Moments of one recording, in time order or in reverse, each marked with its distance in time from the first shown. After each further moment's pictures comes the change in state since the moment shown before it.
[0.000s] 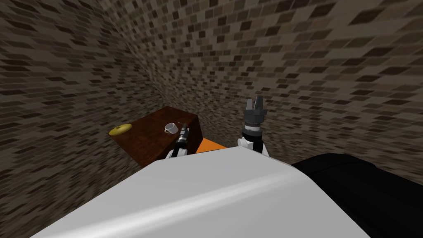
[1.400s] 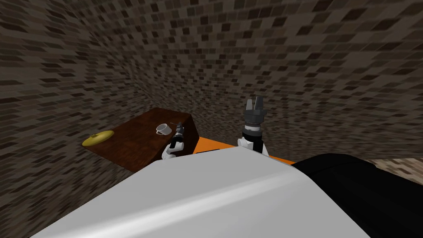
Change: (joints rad) left arm -0.256 0.009 0.202 0.320 0.029 0.044 -0.002; right arm 0.000 0.000 0.000 0.000 0.000 0.000 0.000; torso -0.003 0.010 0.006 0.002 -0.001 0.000
